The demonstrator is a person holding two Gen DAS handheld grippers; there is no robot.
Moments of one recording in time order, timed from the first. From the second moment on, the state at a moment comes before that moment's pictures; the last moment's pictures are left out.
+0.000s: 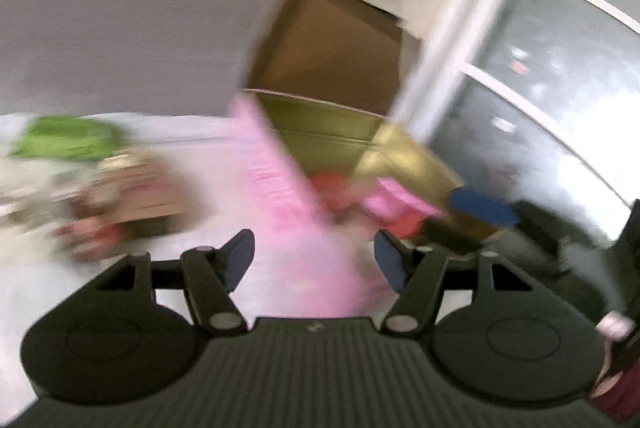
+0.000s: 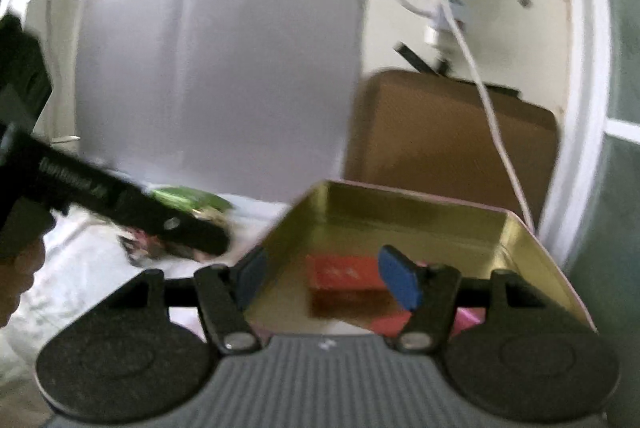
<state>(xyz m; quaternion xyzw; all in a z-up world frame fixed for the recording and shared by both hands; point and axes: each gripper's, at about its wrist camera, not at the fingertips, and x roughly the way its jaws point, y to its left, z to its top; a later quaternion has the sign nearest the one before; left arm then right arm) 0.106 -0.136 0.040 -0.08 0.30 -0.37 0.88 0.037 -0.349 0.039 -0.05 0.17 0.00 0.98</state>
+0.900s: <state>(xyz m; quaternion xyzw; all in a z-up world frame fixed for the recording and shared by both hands) 0.116 0.003 -0.020 -0.12 0.29 -0.22 0.92 0.195 -0.185 -0.041 -0.07 0.32 0.12 0.94</state>
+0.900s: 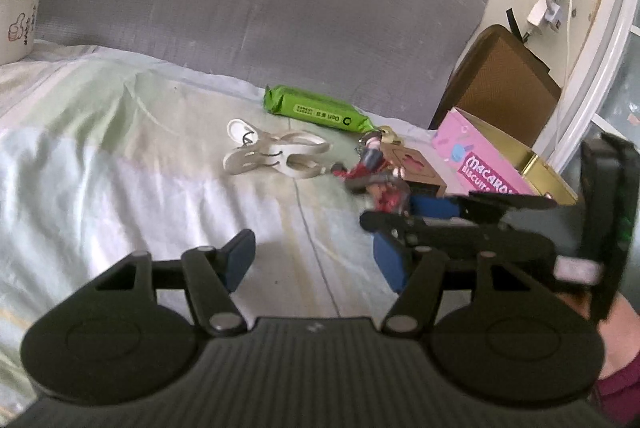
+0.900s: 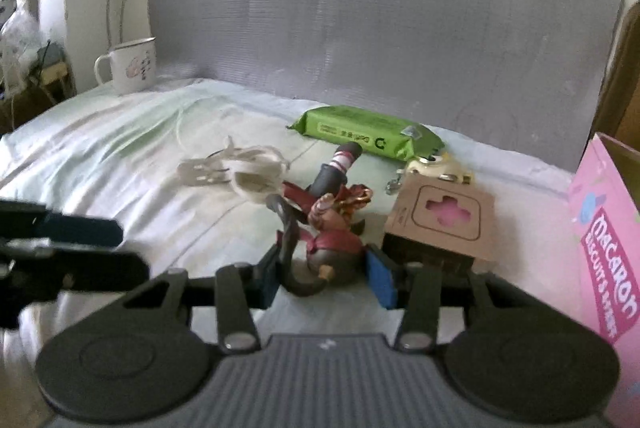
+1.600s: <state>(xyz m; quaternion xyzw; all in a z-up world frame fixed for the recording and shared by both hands) 0.094 -0.019 -0.015 -0.10 0.30 -0.32 0.89 0.001 -0.218 -0.027 -0.13 0.29 0.12 0.94</state>
